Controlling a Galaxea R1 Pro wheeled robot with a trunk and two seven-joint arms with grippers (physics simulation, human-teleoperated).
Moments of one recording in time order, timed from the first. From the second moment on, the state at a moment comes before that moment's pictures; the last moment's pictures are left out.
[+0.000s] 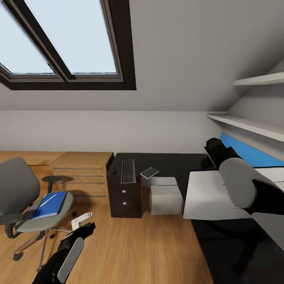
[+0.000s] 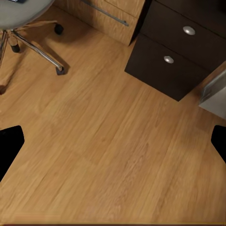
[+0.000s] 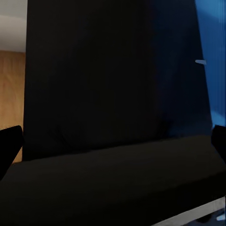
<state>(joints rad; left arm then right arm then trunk) -0.32 0.05 -0.08 -1.08 0.57 0.38 0.50 -1.39 -0.08 -0.32 -0.28 0.91 0.96 0.20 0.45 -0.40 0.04</state>
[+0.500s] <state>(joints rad) -0.32 0.06 -0.08 -1.08 0.57 0.38 0.50 -1.39 -0.08 -0.32 -0.29 0.94 0.97 0.20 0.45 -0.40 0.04</state>
